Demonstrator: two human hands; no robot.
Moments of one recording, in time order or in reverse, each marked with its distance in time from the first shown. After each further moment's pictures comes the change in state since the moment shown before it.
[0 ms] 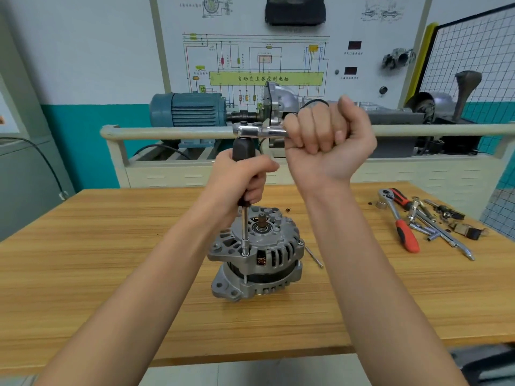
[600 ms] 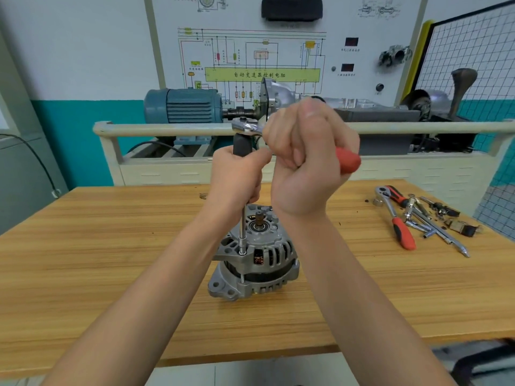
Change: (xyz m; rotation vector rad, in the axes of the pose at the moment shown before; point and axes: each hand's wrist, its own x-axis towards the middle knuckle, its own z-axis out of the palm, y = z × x) left_hand 0.005 -0.005 0.012 0.053 0.281 0.061; right_hand -0.026 0.029 0.022 -0.628 -0.185 -0.480
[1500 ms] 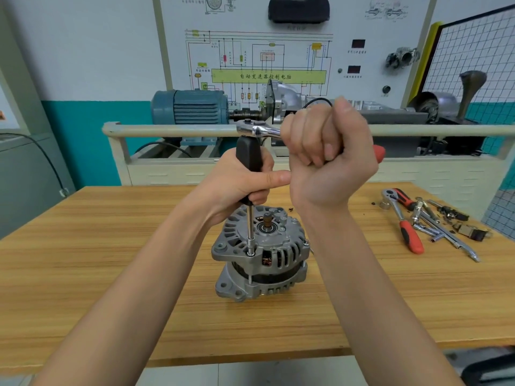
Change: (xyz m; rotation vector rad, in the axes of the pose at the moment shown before) left_hand 0.008 0.002 -0.031 -0.019 -0.505 -0.026; right_hand 0.009 0.001 -0.014 0.271 0.032 0.197
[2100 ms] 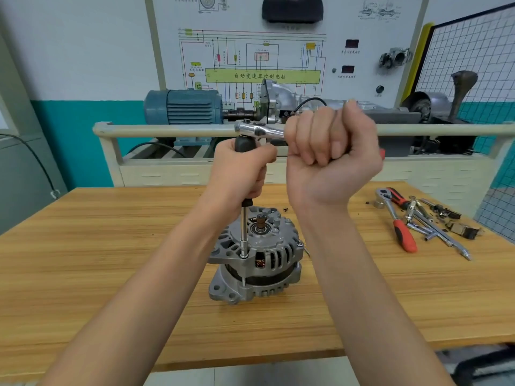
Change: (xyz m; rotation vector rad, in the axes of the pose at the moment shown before) left_hand 0.009 0.008 0.028 -0.016 0.351 0.008; right_hand 0.001 -0.005 -0.007 0.119 0.095 0.061
